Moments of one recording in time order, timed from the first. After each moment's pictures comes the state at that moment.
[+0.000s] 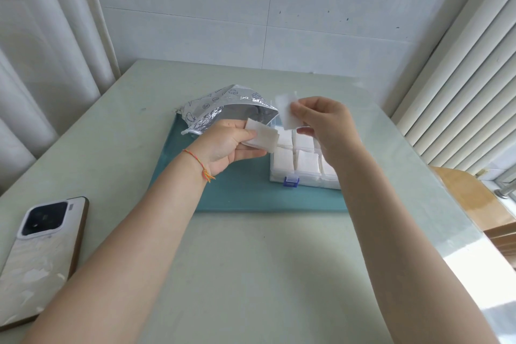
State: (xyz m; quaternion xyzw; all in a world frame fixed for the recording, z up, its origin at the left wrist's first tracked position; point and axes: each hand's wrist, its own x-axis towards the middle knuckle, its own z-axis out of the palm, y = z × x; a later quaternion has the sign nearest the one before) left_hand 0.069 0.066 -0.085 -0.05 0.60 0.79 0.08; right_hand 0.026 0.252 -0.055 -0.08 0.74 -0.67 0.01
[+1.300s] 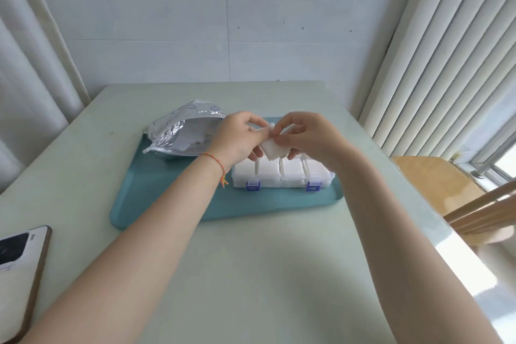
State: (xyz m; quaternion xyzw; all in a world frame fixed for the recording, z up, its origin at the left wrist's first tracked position) left_hand 0.057 0.152 -0.057 0.01 0.81 0.59 -0.05; right_hand 0.044 0.322 -0.043 -0.15 0.84 -0.52 0.06
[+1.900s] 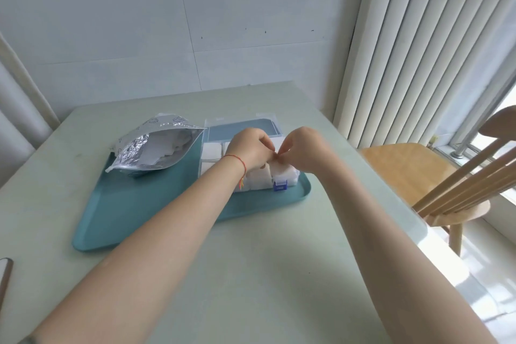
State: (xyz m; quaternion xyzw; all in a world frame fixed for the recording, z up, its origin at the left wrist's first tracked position) left_hand 0.033 0.237 -0.067 0.01 0.92 0.40 0.03; right_hand 0.036 0.373 -0.065 -0.04 0.97 -0.25 0.02
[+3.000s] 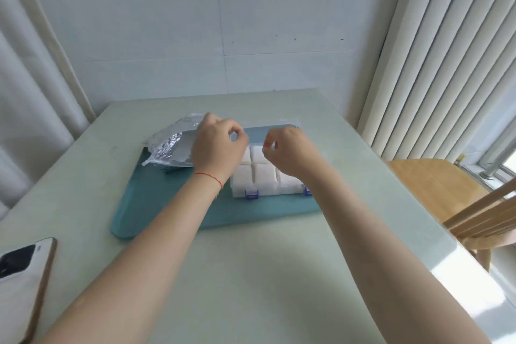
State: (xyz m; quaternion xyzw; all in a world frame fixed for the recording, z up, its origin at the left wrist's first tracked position) left_hand 0.053 0.146 -0.069 -0.04 0.90 0.31 -0.30; right_hand 0.036 0.301 -0.061 -0.17 0.95 -0.23 -0.09
